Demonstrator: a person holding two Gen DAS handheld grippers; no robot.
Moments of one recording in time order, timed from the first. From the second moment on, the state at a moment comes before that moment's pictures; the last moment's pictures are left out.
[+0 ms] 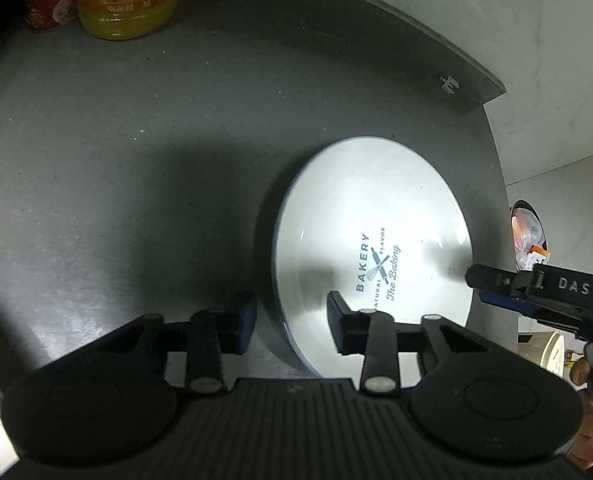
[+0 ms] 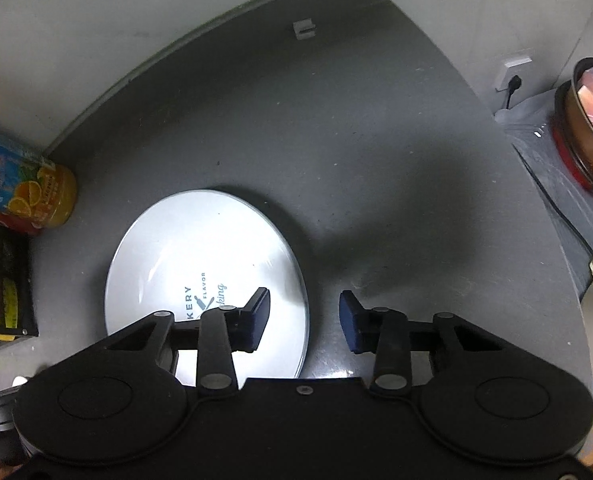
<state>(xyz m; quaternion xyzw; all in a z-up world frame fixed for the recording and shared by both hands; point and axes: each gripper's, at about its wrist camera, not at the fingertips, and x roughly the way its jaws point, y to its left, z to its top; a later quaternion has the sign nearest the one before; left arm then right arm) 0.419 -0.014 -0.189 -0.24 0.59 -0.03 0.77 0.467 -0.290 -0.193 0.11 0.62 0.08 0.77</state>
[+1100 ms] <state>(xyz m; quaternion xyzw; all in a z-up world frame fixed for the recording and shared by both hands) 0.412 0.012 -0.171 -0.27 0.56 -0.03 0.78 0.458 -0.281 -0.180 0.13 0.58 0.16 0.79</state>
